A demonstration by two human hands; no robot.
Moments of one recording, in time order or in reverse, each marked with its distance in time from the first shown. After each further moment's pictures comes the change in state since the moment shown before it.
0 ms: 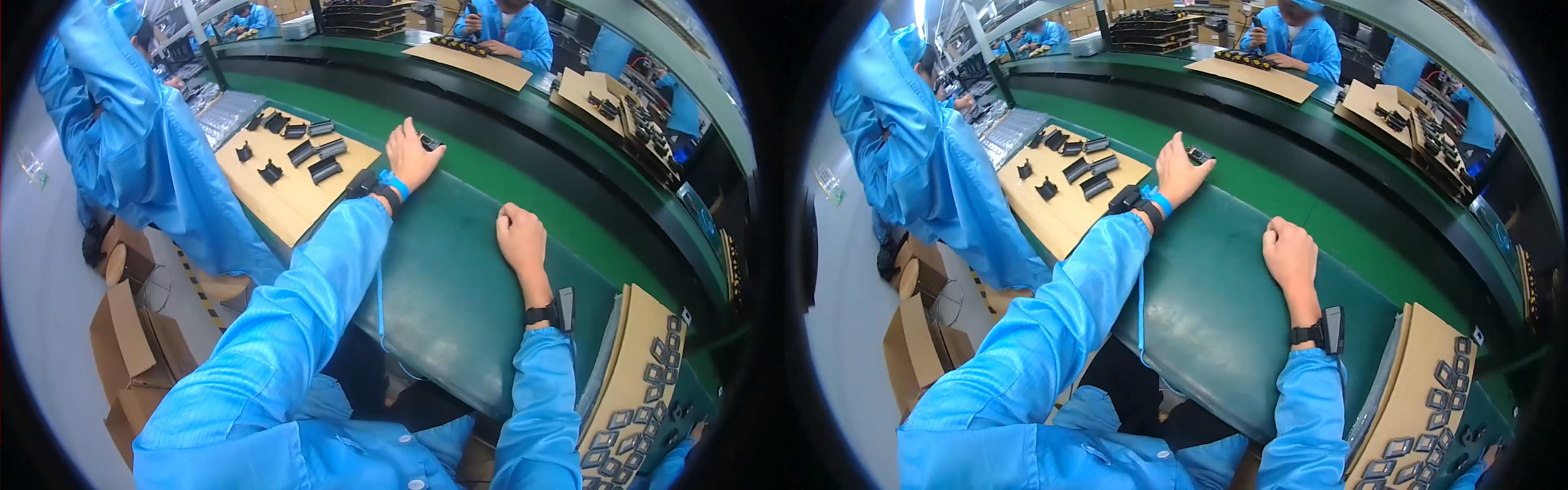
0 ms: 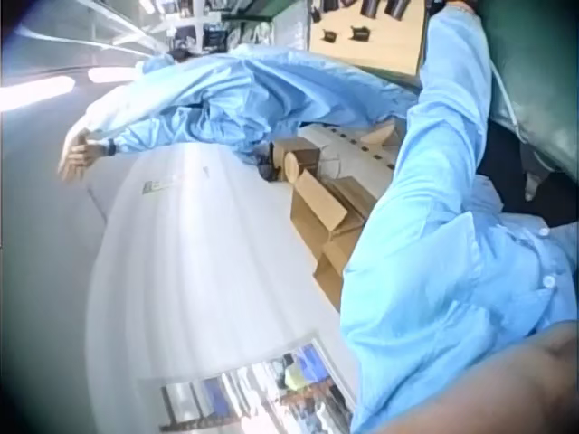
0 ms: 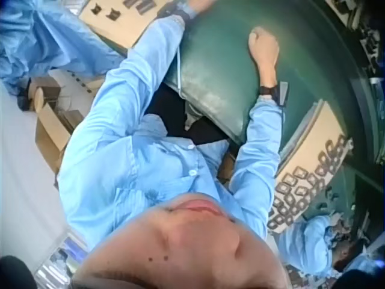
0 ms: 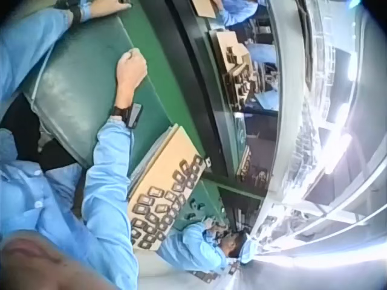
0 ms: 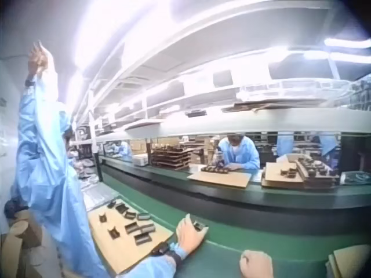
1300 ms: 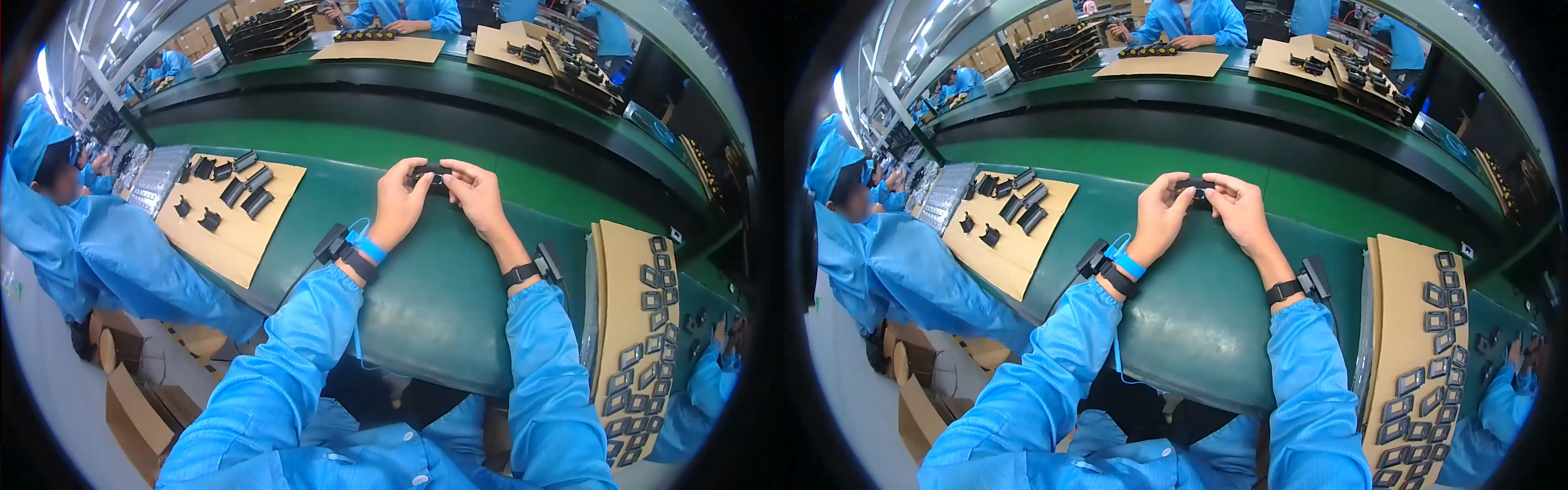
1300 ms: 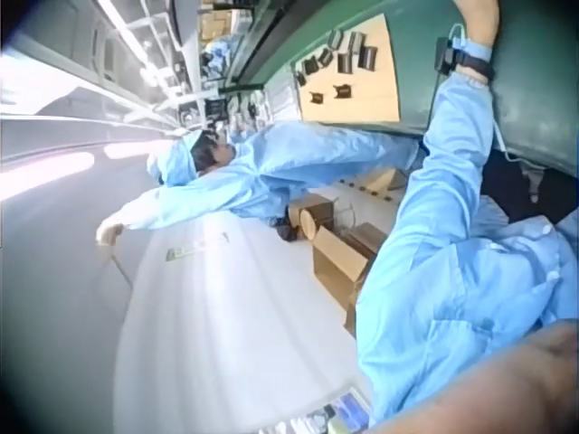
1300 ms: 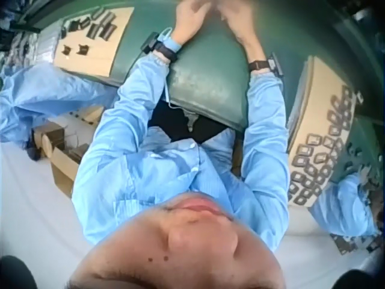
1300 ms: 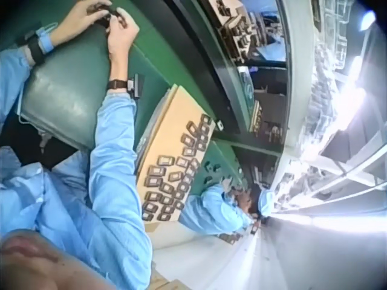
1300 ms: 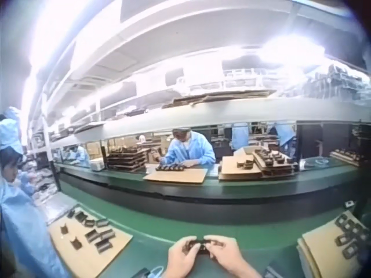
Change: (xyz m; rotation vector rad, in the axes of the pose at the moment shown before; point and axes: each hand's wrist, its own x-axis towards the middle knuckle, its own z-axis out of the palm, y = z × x) left_hand -0.088 0.098 -0.013 -0.882 -0.407 0.036; right_hand 0.014 0.021 -0.001 1.054 -0.040 0.231
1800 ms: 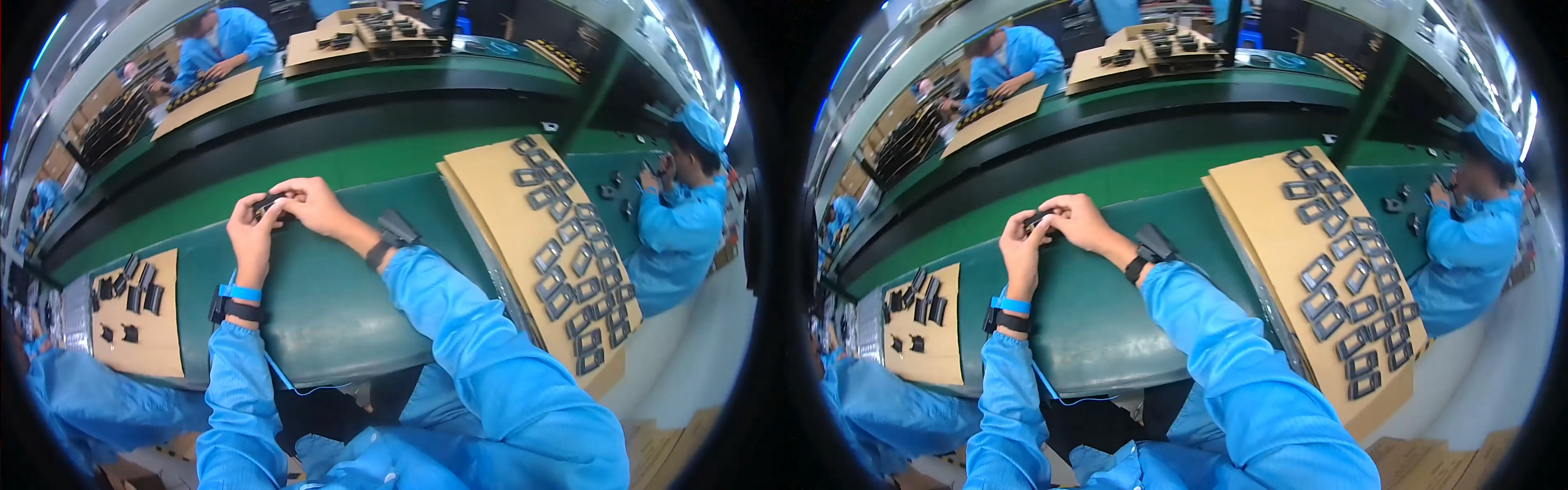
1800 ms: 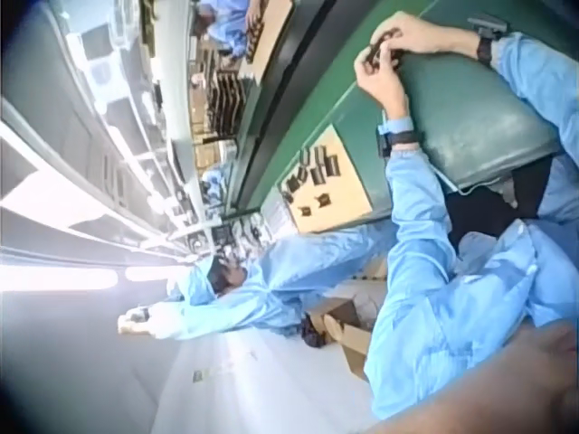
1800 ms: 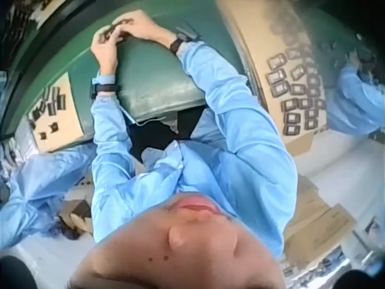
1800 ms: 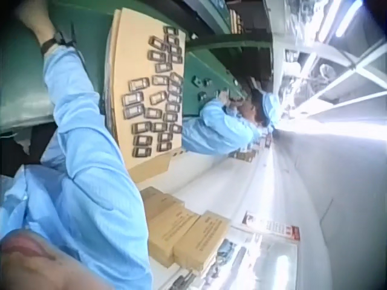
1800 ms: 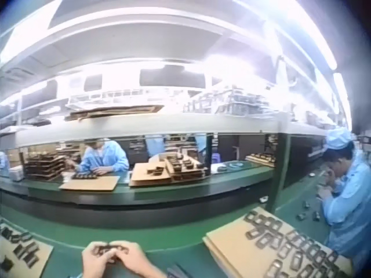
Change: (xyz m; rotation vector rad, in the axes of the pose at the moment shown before) left_hand 0.001 0.014 0.005 -0.305 -0.132 -0.273; right_hand -0.003 0.013 0.003 0.028 0.032 -0.169
